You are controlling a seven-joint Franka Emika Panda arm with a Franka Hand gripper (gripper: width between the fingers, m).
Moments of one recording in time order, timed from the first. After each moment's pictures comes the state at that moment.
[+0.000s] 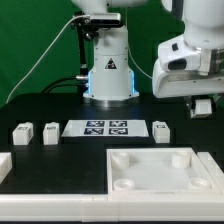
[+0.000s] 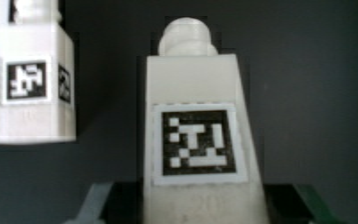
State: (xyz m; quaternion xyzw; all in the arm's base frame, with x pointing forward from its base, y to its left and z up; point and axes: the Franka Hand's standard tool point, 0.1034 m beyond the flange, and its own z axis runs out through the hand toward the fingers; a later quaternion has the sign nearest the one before) arm 0.426 0.177 0.086 -0.99 0.02 0.15 0.06
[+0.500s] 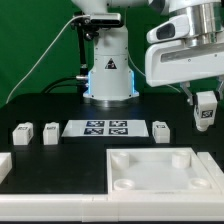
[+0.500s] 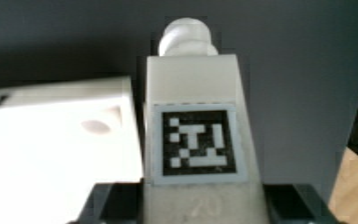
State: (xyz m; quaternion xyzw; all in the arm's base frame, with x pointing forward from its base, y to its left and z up) arm 0.504 0.161 0.122 -0.99 0.02 -0.11 0.09
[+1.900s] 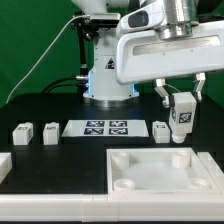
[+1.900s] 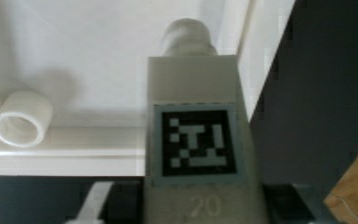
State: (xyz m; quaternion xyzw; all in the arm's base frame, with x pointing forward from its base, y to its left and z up) arm 0.562 0.100 0.134 -0.98 -0.06 -0.19 0.05
